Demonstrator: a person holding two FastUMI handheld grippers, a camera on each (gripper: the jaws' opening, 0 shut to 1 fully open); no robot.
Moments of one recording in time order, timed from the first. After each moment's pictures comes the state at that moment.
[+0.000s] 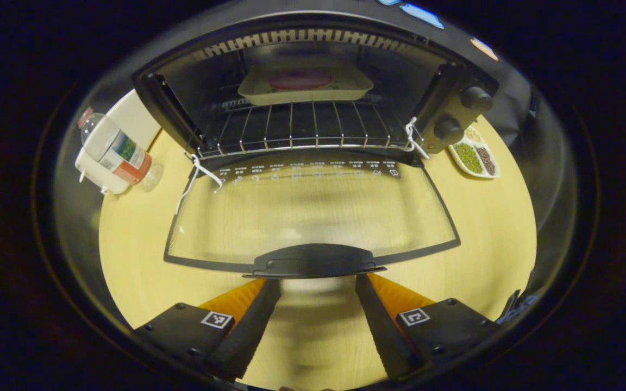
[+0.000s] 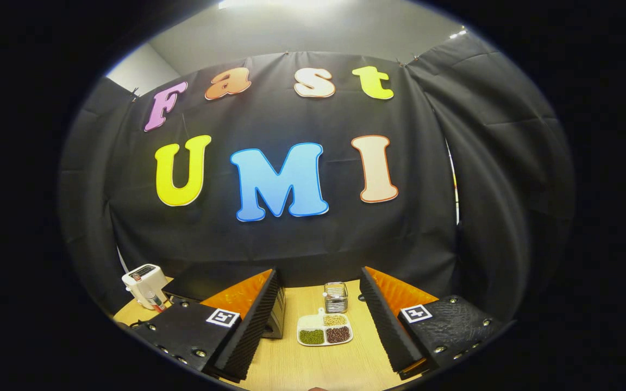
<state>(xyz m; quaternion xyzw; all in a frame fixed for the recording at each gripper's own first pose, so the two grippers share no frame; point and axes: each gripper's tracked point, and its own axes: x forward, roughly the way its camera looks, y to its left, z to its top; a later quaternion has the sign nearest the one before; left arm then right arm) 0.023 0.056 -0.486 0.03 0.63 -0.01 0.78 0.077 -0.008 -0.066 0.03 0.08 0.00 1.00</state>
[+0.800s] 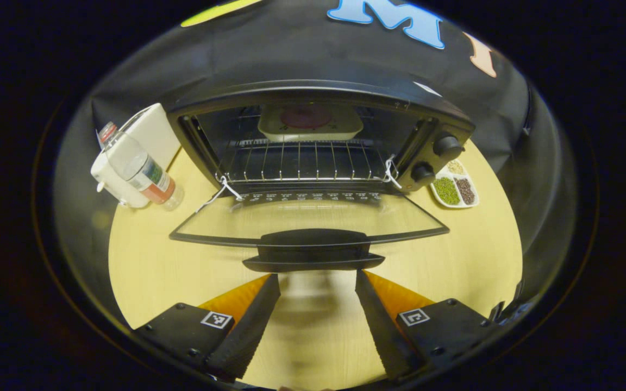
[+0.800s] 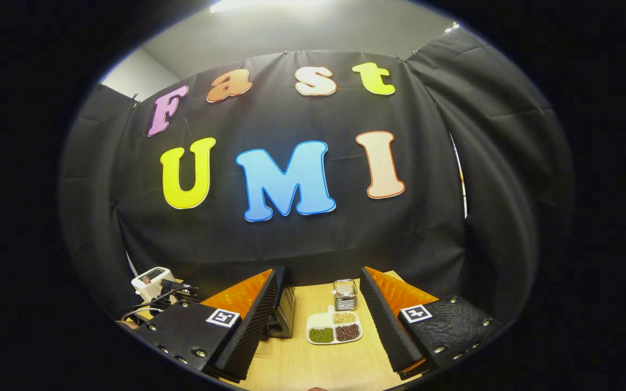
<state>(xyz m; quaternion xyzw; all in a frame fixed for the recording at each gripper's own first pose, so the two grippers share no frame) 0.029 0.053 -0.439 0.02 0.58 -0.01 0.81 0.077 -0.009 -0.069 0.05 0.09 0.01 0.99</state>
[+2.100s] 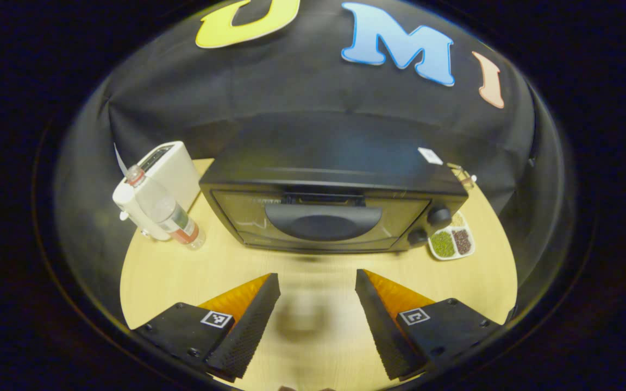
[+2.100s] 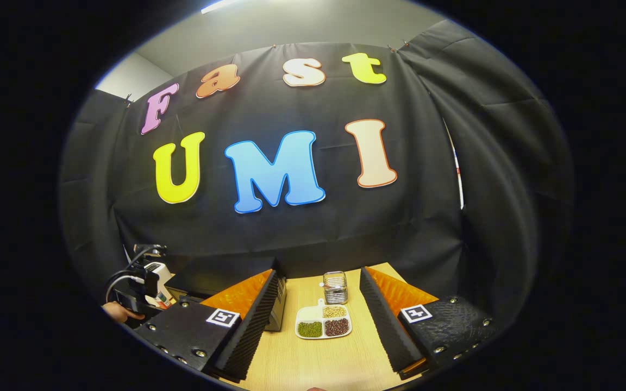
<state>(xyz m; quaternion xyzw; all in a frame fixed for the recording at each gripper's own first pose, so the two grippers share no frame) 0.074 0.050 -0.366 0.01 0.46 0.03 0.89 0.079 -0.038 -0.087 0.06 0.11 0.02 0.99</state>
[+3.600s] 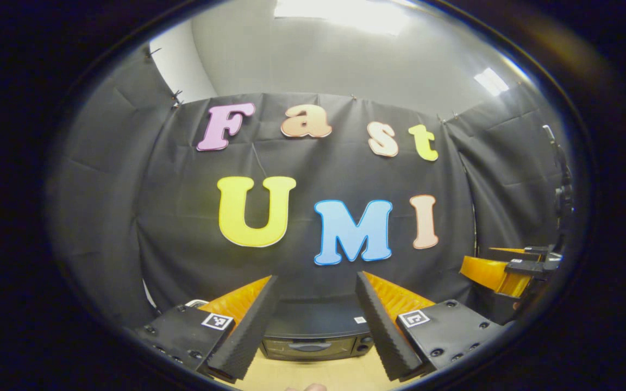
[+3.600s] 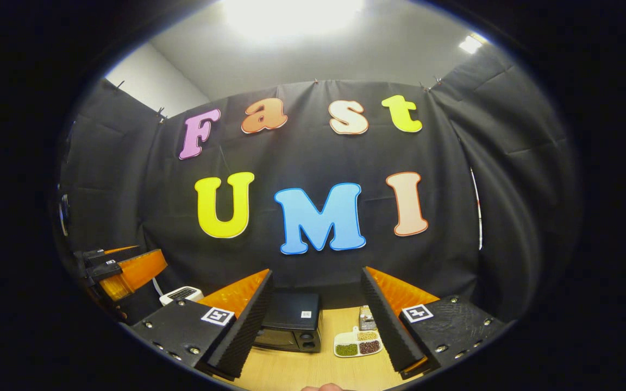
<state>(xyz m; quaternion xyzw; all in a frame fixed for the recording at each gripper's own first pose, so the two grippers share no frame) 0.016 0.026 -0.009 0.04 0.03 -0.04 1.00 0.028 0.068 0.036 0.03 0.01 0.05 1.00</state>
